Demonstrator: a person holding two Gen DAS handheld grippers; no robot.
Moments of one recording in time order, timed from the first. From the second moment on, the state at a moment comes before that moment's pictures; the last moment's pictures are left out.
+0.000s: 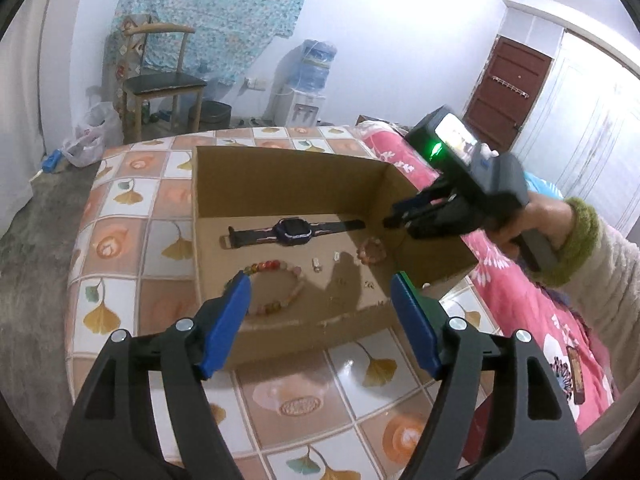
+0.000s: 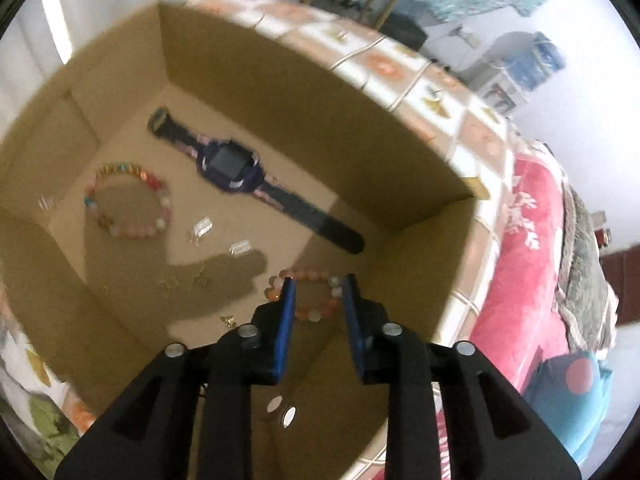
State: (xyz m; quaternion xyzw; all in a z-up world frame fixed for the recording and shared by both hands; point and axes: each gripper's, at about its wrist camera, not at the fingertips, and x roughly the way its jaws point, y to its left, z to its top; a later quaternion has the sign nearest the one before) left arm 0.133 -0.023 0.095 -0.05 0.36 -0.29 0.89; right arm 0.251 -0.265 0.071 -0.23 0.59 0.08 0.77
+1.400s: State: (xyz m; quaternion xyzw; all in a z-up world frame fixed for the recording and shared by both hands) left arm 0.092 -0.052 0.109 0.03 0.35 0.00 0.94; right arm 0.050 -0.272 0.119 0.03 0.41 -0.07 0.91
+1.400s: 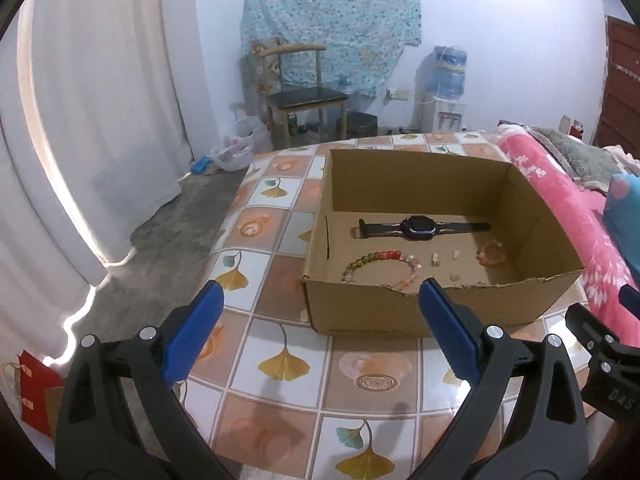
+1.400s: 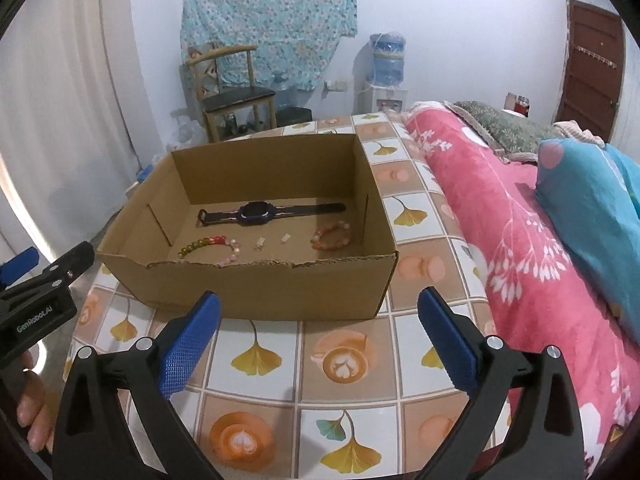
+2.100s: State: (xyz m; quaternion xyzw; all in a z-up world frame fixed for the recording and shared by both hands) left arm 0.108 -0.061 0.087 0.02 0.41 -0.06 0.91; right arm 0.067 -0.265 0.100 0.02 0.45 -0.07 0.89
